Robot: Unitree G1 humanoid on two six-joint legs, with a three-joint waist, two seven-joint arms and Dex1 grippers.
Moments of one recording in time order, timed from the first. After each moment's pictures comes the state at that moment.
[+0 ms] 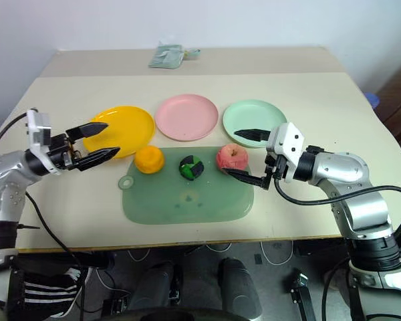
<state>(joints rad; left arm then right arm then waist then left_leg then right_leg) -0.40 0.71 0.22 0.17 -0.59 0.27 -1.20 -0.34 -0.74 -0.06 -0.28 0.46 0.28 1.02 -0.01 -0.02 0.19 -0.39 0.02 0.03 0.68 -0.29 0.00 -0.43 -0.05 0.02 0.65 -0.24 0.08</state>
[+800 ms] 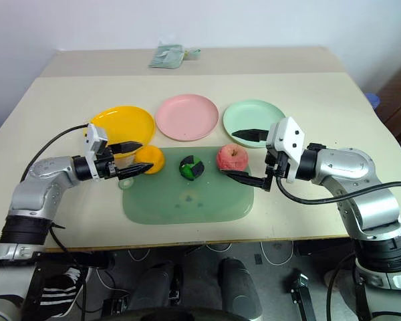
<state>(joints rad) -0.44 0.62 0.04 0.20 -0.42 0.33 -1.10 -0.34 -0.78 -0.08 -0.37 0.52 0.41 1.01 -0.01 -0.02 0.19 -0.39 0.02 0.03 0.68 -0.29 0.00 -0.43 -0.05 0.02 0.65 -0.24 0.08</state>
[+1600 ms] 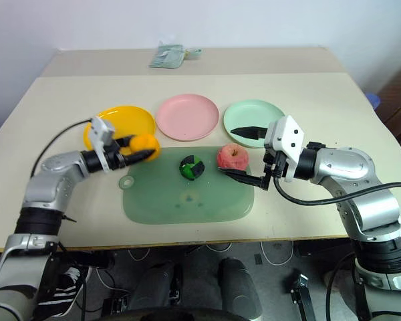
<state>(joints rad) -0.59 0.55 0.17 0.32 -0.40 0.39 -0.84 -0.38 -0.75 -0.07 -0.40 0.52 0.42 0.96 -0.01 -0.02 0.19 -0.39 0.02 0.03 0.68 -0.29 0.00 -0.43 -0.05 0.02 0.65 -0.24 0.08</state>
